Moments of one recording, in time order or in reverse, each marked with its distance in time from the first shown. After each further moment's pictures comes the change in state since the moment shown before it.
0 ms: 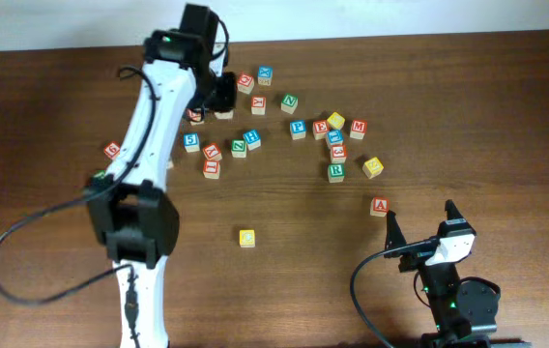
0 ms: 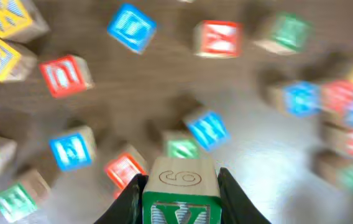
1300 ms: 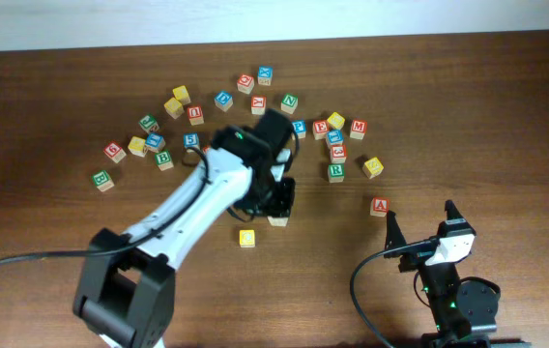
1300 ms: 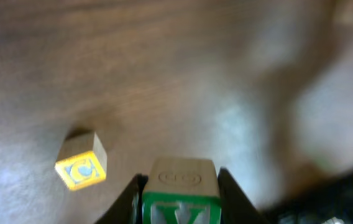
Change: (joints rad) left arm -0.355 -0.449 -0.883 0.232 0.080 -0.224; right arm 0.000 0.000 0.000 0.000 0.000 0.000
